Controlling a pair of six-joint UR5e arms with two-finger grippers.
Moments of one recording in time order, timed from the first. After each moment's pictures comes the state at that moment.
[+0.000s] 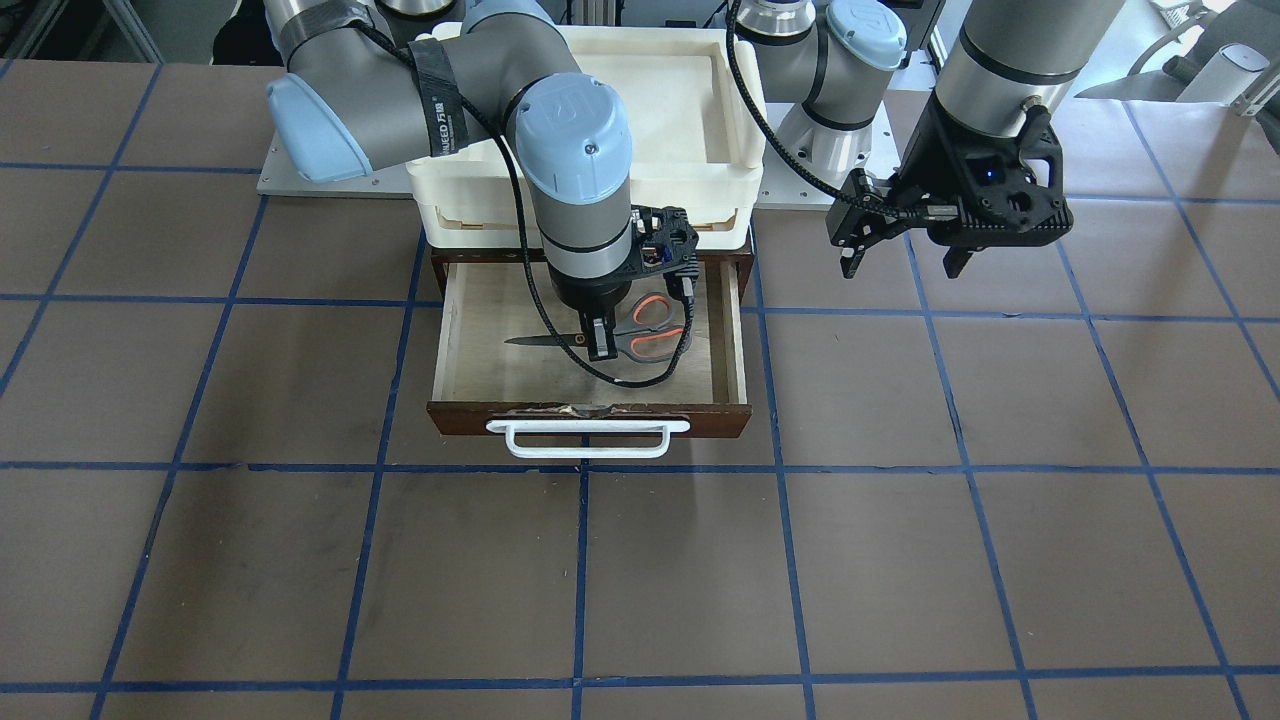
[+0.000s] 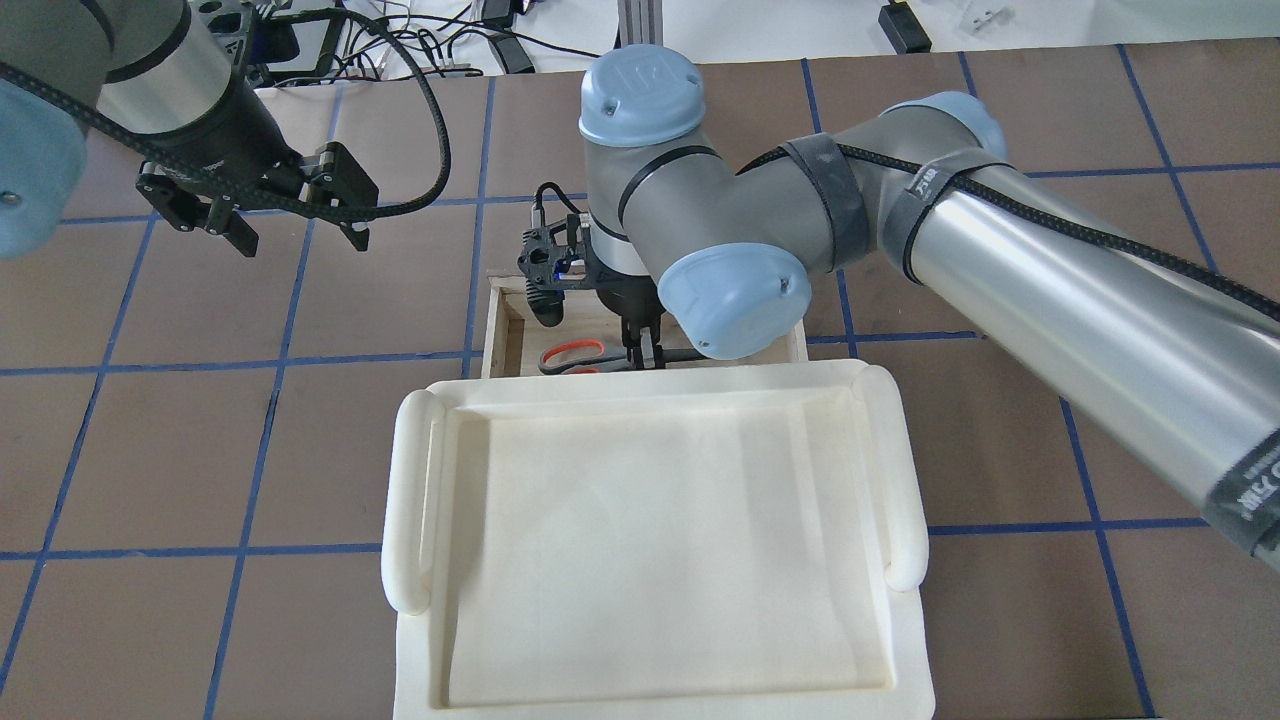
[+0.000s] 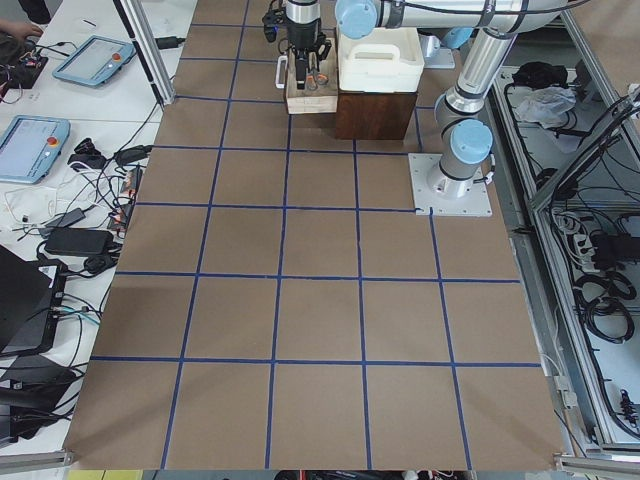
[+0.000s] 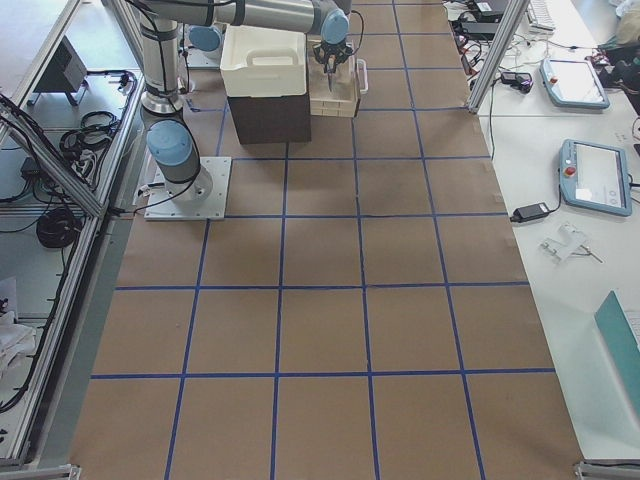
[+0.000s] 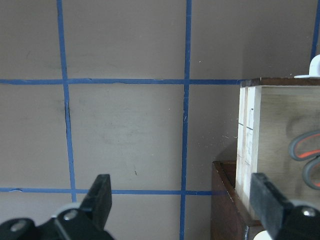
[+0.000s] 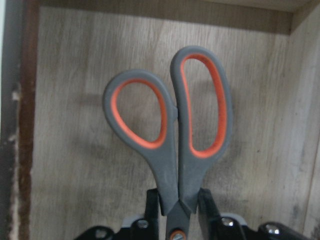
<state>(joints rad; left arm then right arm) -1.52 -1.55 -1.60 -1.53 1.59 0.03 2.00 -1.27 1.62 -1.87 -1.48 -1.27</state>
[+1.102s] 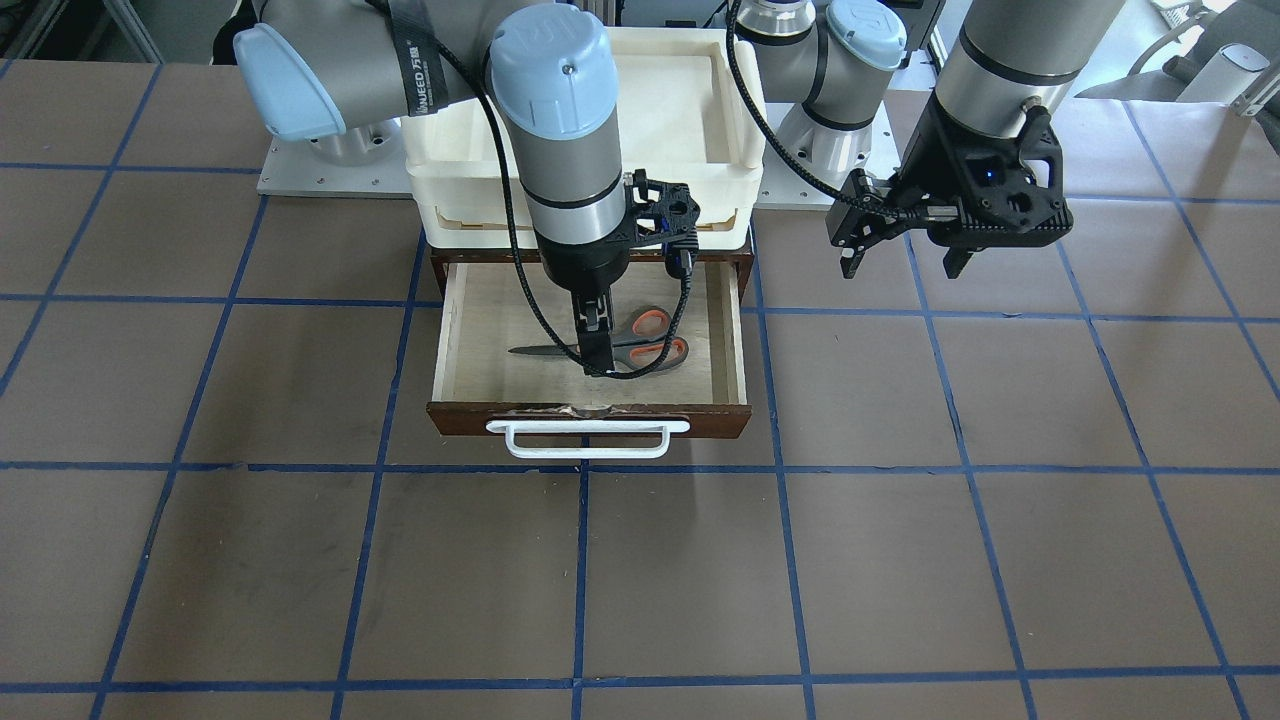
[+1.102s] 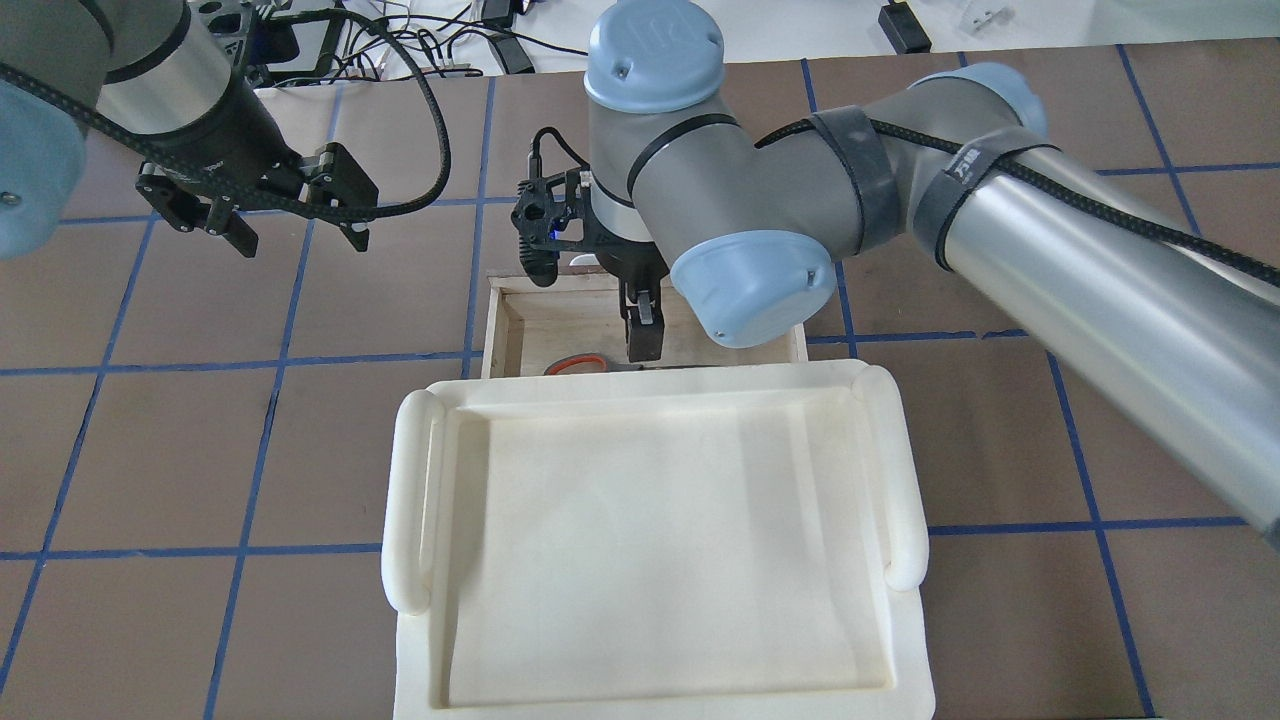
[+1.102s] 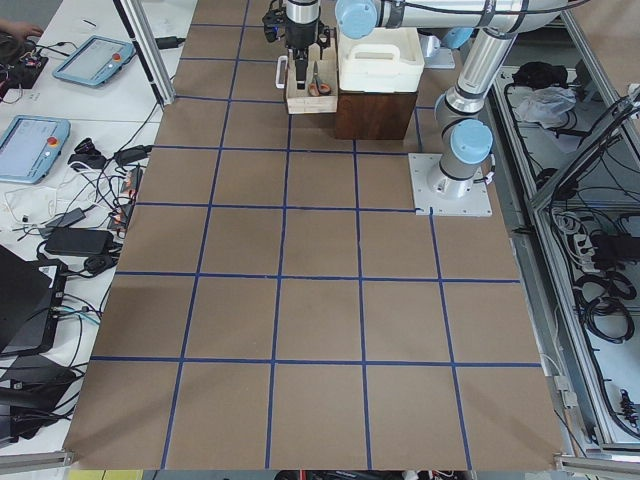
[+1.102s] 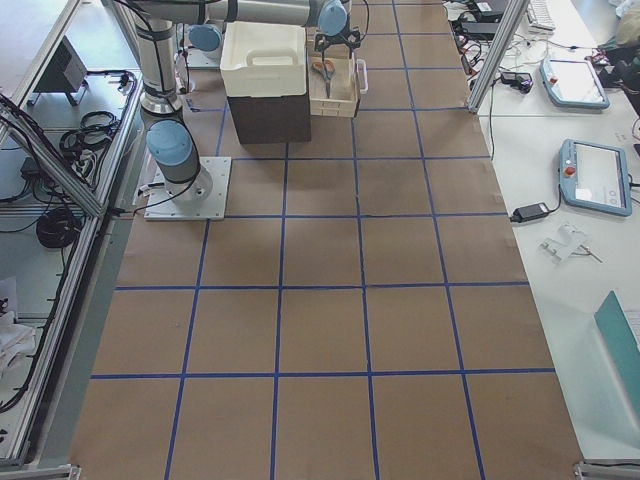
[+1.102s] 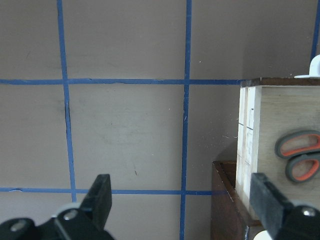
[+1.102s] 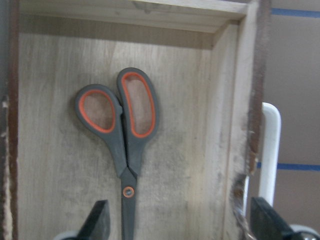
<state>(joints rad) -1.52 -1.55 -1.60 -1.53 1.59 0.03 1.97 -1.33 1.58 -1.94 -1.49 -1.21</state>
